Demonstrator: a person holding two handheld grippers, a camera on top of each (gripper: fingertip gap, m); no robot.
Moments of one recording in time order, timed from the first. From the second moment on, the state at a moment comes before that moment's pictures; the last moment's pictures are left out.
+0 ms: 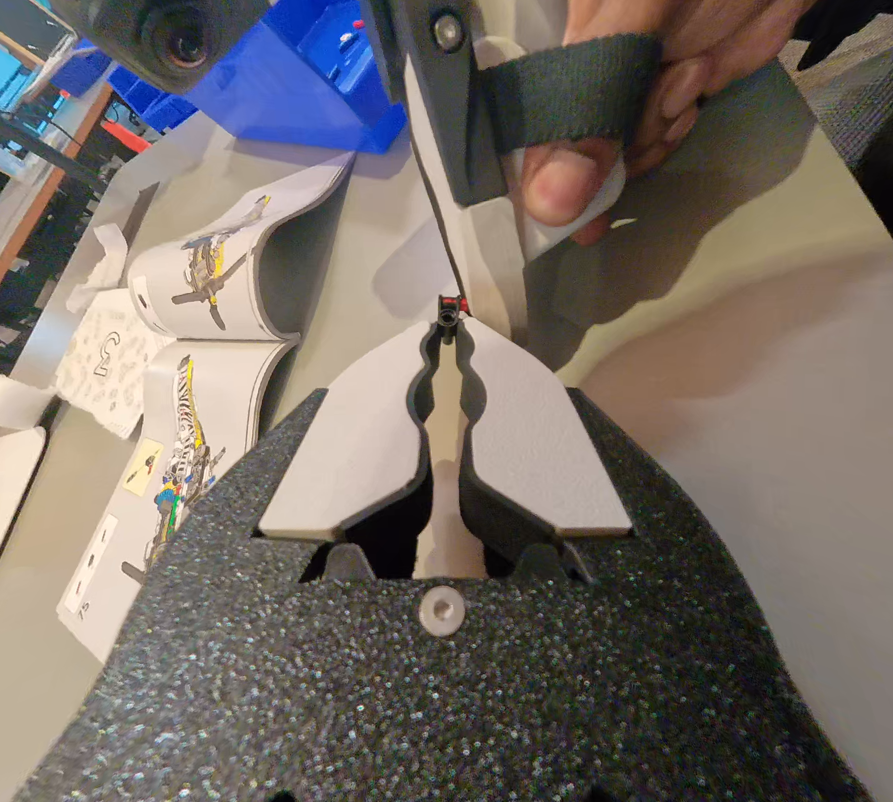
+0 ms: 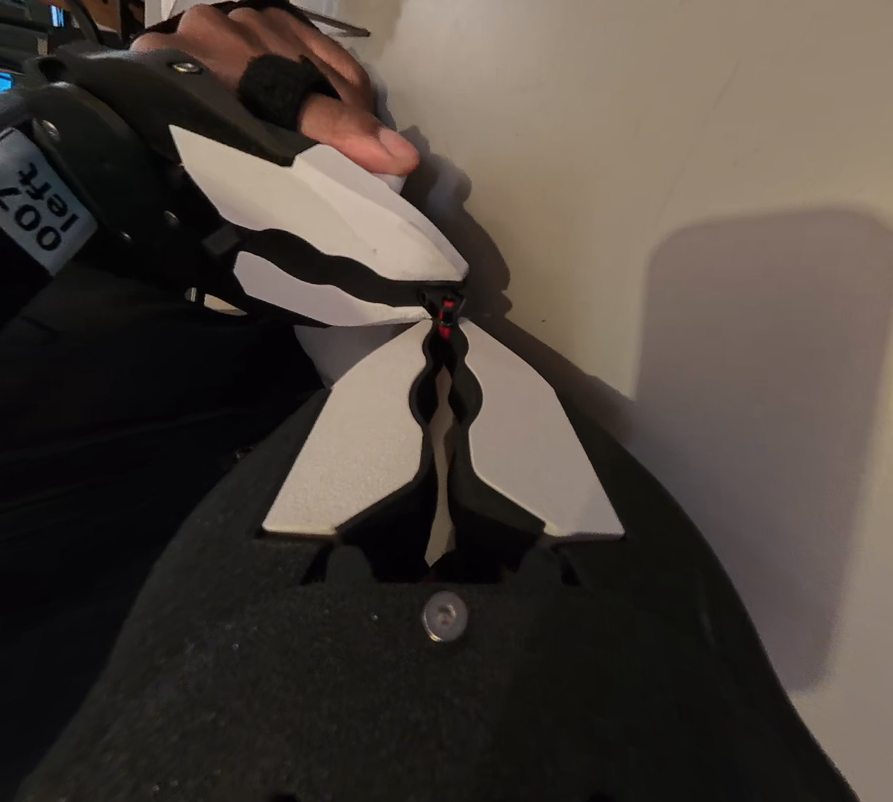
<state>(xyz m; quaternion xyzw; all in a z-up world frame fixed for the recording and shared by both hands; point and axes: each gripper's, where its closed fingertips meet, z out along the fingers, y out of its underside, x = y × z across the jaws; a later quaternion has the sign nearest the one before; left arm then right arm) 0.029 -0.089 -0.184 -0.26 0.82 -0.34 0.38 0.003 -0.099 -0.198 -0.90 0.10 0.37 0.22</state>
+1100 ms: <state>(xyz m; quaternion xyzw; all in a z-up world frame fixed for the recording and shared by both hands) 0.039 -0.060 -0.183 -0.36 0.79 -0.34 0.36 0.014 -0.100 -0.198 -0.88 0.15 0.38 0.24</state>
